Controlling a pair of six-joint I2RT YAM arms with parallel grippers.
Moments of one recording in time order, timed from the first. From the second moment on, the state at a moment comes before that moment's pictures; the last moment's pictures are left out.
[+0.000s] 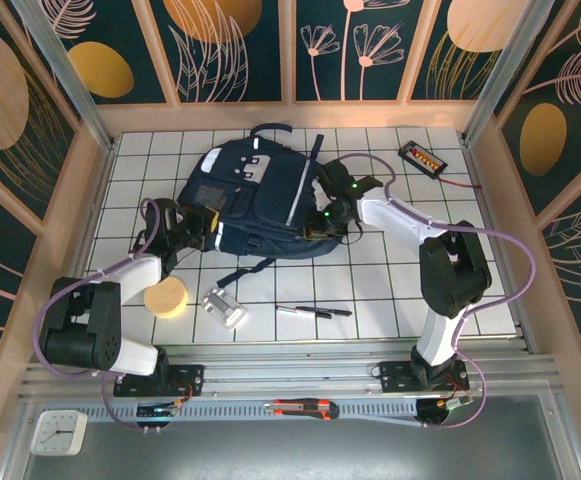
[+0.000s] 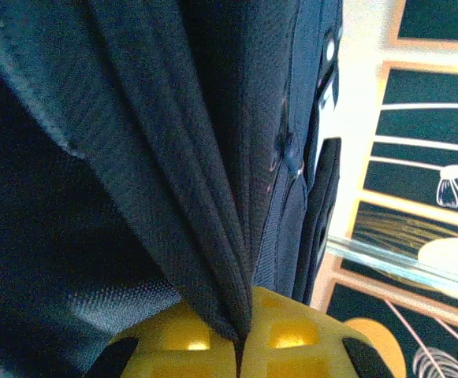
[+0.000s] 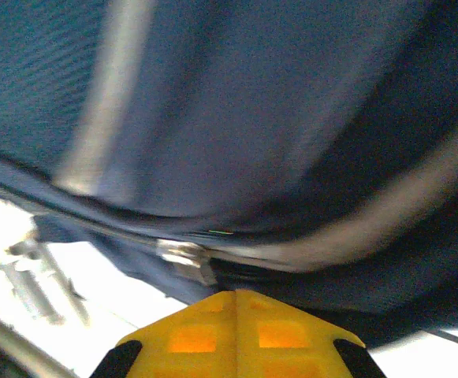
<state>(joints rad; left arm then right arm) -0.11 1.45 0.62 0.32 0.40 -1.42 0.54 1.80 1.38 -0.80 -0.32 0.42</state>
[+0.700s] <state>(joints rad) -0.06 1.46 0.79 0.17 0.40 -1.24 0.66 1.83 1.44 -0.81 -0.40 0.45</state>
